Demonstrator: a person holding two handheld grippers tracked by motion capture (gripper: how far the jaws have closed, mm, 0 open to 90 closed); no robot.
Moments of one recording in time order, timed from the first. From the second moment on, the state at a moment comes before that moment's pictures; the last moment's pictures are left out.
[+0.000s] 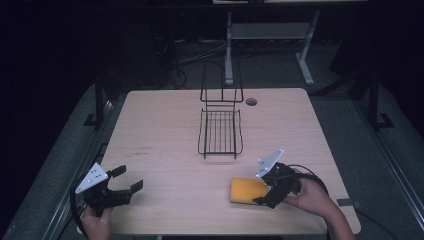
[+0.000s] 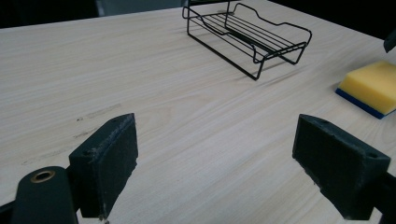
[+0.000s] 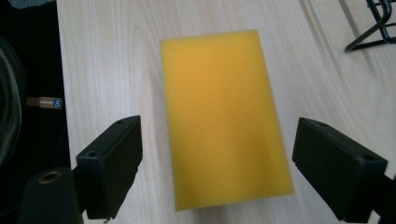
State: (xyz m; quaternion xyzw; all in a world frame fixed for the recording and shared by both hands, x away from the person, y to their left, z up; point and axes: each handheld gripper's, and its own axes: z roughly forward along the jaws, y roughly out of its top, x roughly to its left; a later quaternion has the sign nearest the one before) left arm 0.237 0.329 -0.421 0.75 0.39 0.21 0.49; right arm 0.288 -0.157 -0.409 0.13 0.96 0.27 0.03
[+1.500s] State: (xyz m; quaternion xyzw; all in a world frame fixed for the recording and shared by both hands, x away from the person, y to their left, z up) left arm 0.237 0.329 -0.421 0.75 0.39 0.21 0.49; right arm 0.310 -0.128 -0.431 0.10 0.97 0.21 -0.01
